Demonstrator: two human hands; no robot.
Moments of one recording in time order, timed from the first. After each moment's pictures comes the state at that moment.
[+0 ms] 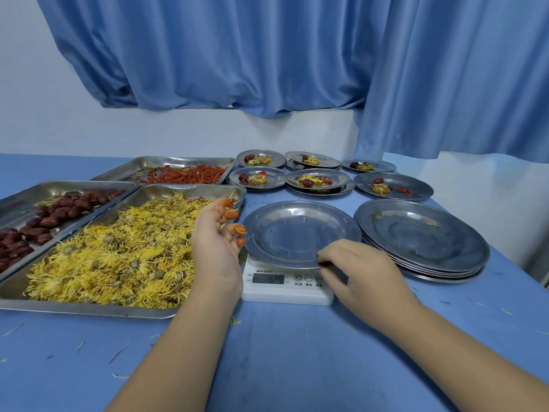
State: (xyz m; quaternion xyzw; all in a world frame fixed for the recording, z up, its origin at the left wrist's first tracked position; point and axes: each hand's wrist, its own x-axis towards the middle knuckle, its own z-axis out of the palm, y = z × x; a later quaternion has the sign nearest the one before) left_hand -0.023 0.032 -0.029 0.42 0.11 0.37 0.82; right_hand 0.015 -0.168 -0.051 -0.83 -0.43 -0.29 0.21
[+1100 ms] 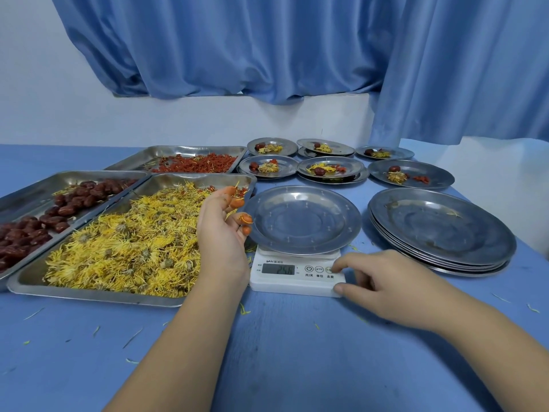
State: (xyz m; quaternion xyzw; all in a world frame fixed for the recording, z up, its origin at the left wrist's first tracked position) left_hand -0.018 0.042 -0.034 0.41 0.11 0.37 0.82; right_hand 0.021 -0.193 -0.046 -0.90 -0.41 -0.03 0.16
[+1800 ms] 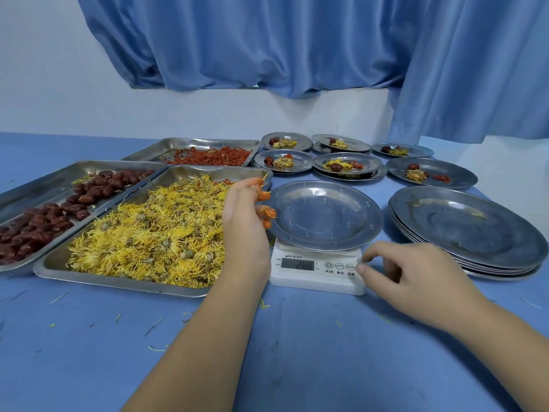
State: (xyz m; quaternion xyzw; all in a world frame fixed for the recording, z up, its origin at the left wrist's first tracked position) left_hand -0.022 0.040 -0.032 0.50 0.11 0.37 0.77; right_hand 0.012 -0.184 -0.046 -0.91 -0.33 -0.14 0.20
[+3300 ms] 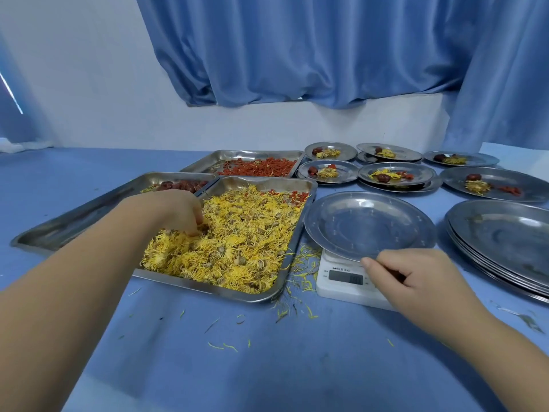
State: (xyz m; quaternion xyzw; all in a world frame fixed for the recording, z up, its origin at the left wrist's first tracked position) left_hand -0.068 0.240 0.036 0.96 0.24 -0.13 -0.08; right_hand -0.002 -0.126 -0.039 -0.84 -0.41 -0.17 0.32
